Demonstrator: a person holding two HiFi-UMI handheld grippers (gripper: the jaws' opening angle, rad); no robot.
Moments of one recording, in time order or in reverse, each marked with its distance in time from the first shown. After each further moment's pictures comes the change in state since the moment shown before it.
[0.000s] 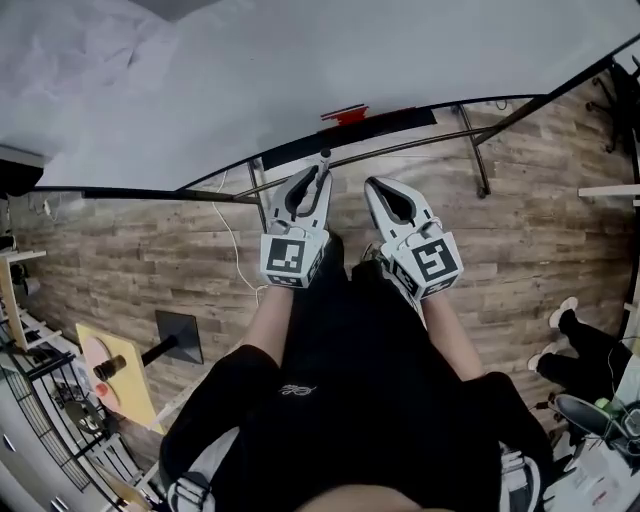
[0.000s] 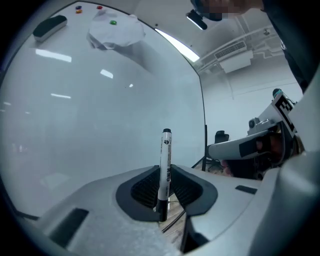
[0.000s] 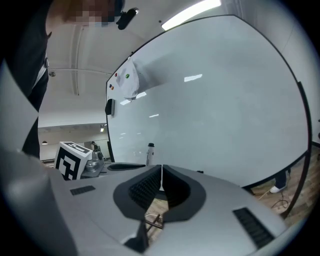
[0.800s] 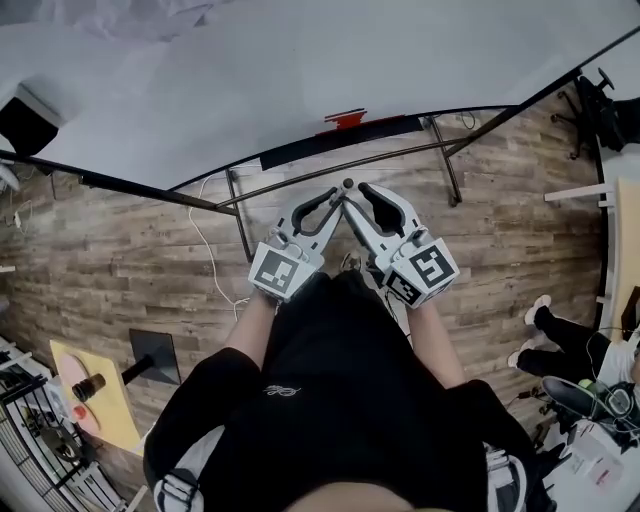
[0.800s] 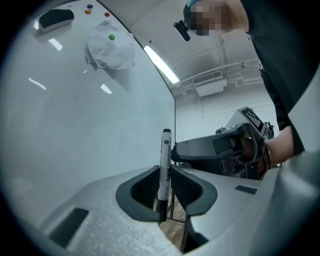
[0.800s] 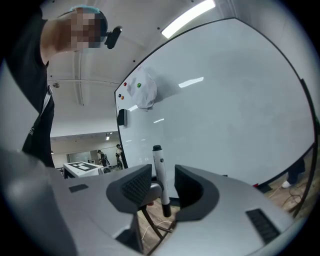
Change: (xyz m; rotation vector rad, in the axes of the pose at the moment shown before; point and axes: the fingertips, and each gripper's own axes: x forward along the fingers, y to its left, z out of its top) left arm -0.073 -0.037 0.035 -0.026 -0.187 -0.340; right arm -0.005 0.088 0.029 0.050 -0.059 0.086
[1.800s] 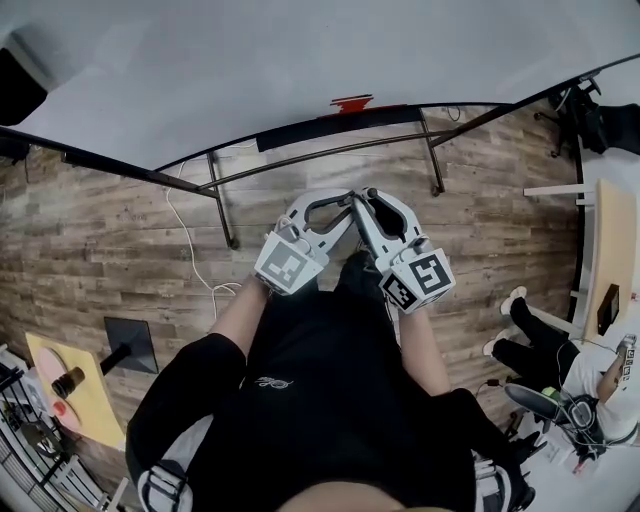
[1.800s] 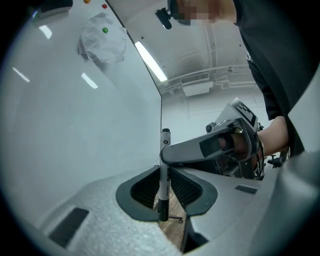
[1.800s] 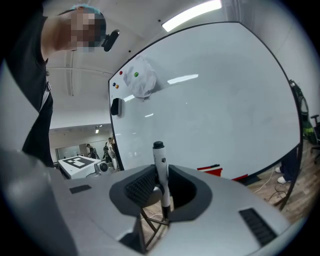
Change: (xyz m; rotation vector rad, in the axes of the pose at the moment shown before) left arm -0.009 -0.024 -0.021 0.061 0.030 -0.191; right arm -0.004 0.008 -0.029 -0.008 0.065 -0.129
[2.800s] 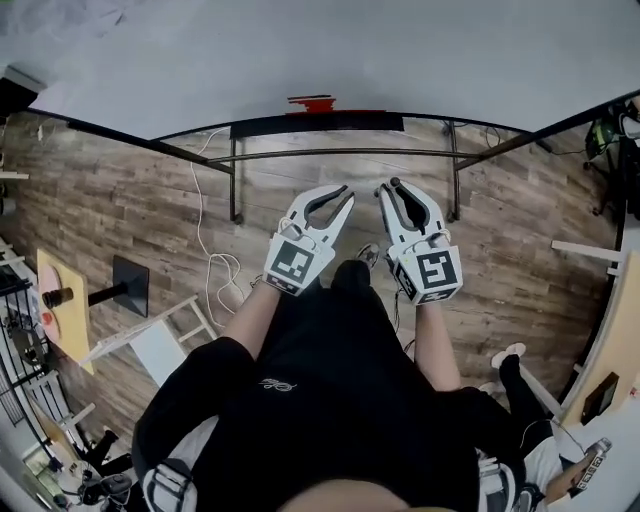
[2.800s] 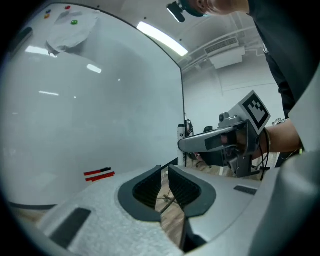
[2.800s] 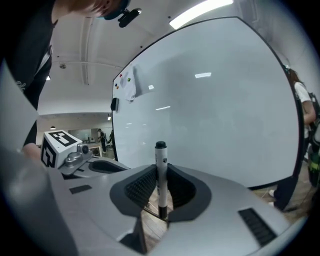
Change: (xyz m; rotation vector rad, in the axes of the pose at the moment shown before) left arm 0.173 -0.038 -0.027 -0.046 0.225 0.431; right arm -0.088 -0.217 0.018 -0.177 0.081 0.106
